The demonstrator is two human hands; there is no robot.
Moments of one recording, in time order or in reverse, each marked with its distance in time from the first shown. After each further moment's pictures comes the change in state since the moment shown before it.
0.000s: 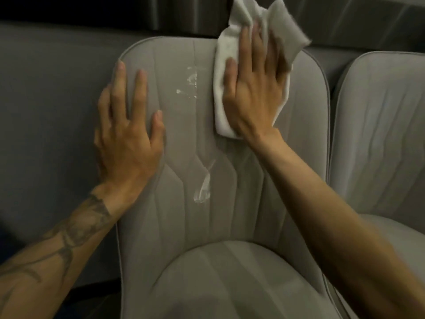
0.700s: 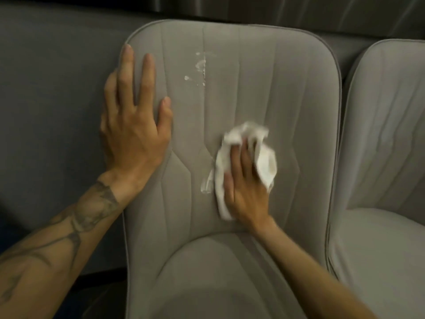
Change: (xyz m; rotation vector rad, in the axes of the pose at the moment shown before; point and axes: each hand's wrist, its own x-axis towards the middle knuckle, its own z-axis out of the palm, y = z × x) left_hand -0.001 0.002 0.001 0.014 0.014 -0.008; right_hand -0.214 0.028 -0.005 0.125 -0.296 -0.184
